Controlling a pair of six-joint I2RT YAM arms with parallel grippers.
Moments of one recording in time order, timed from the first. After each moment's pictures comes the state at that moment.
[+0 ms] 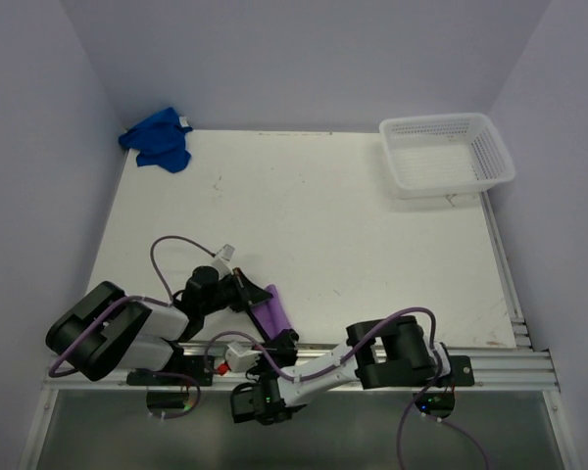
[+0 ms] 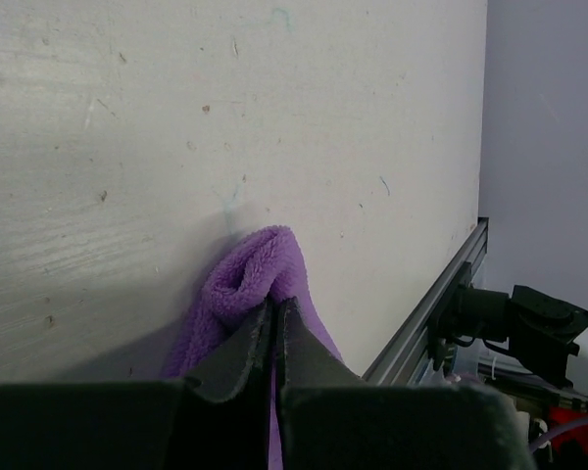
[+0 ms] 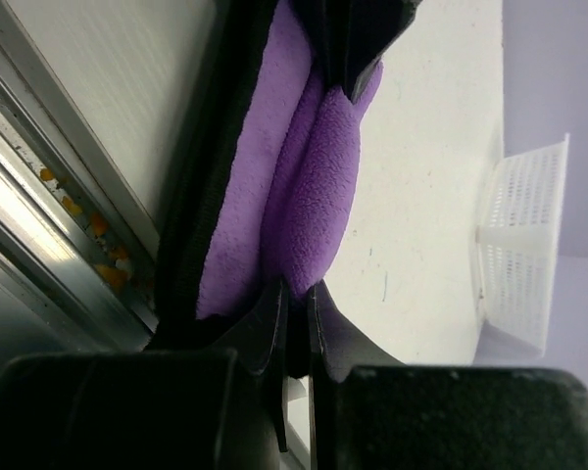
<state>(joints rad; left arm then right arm) -0.54 1.35 0.05 0.82 0.33 -0.99 1.78 2.09 1.26 -0.72 1.16 0.40</state>
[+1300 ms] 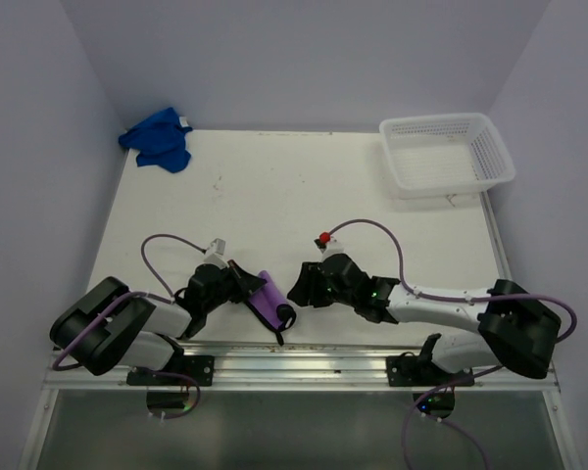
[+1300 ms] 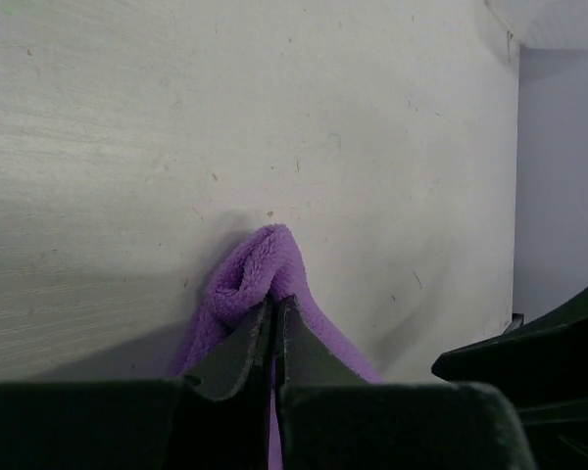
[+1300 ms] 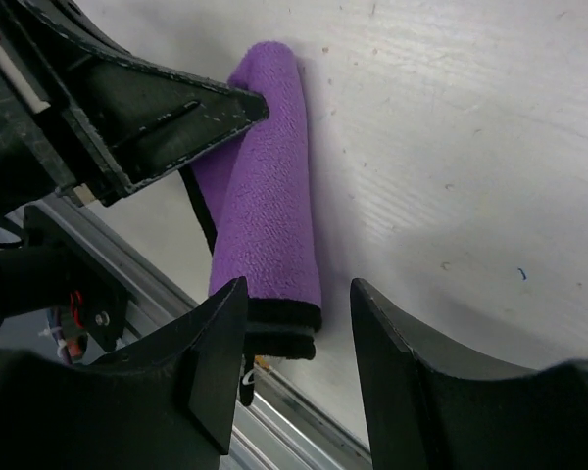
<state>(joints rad) -0.56 1.38 0.08 0.84 0.10 -1.00 1.03 1.27 0.56 0.09 0.10 0.86</state>
